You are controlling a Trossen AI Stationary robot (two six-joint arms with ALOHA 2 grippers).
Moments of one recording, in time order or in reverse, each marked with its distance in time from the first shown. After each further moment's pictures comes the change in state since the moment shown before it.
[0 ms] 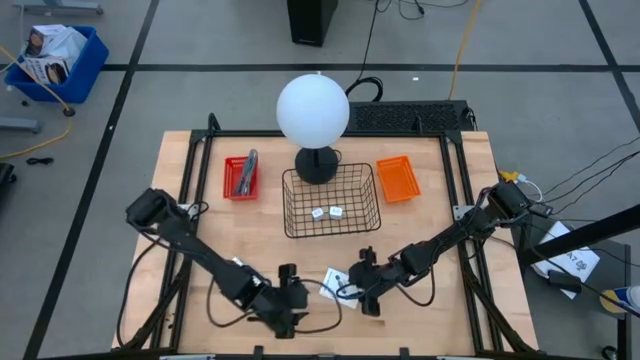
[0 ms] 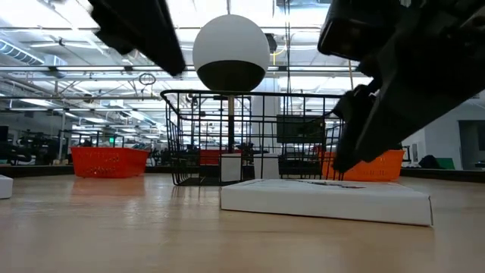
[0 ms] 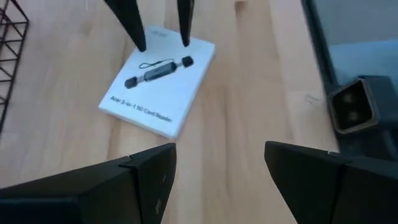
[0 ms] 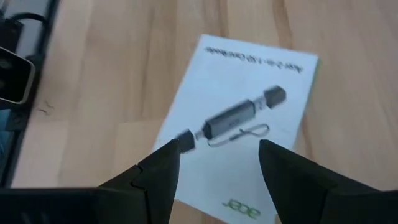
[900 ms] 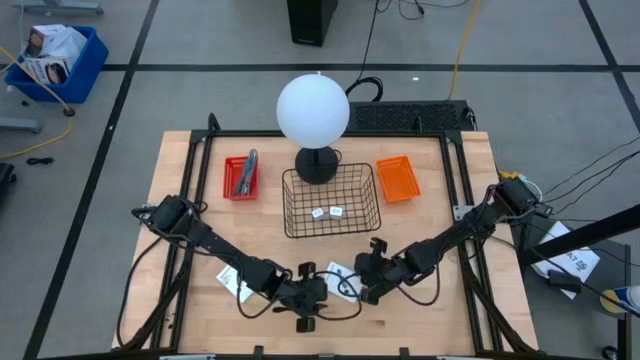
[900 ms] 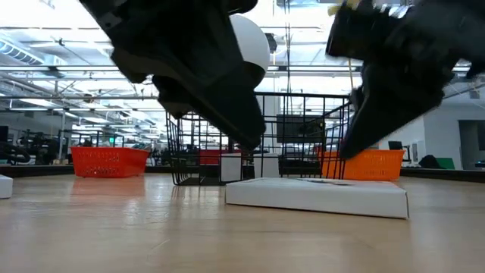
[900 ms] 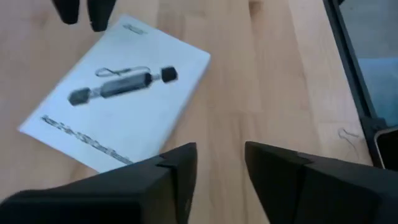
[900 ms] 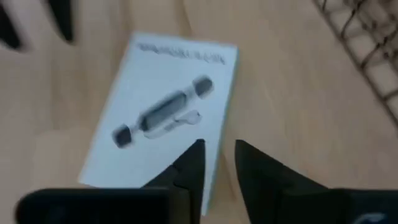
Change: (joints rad) left arm 0.115 0.161 0.000 0.245 0.154 0.038; right arm 0.013 -0.059 0.000 -0.189 0.216 0.119
